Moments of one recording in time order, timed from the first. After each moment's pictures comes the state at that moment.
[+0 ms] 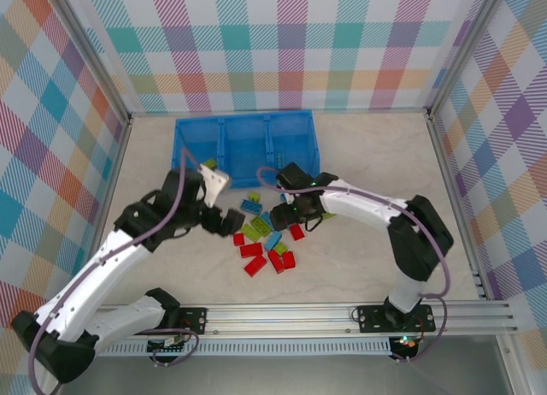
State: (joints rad) left arm -0.59 0.92 0.99 -0.88 0.09 -0.01; right arm 0.79 1.77 1.26 -0.73 -0.04 0.34
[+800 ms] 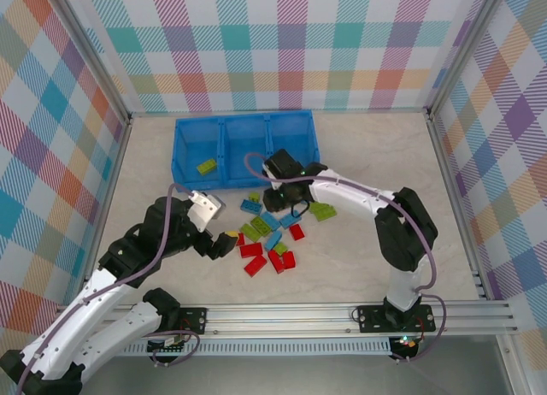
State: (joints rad) left arm -0.59 0.69 0.78 -0.71 0.07 0.10; right arm 0.80 1.86 1.47 -0.65 -0.07 0.31
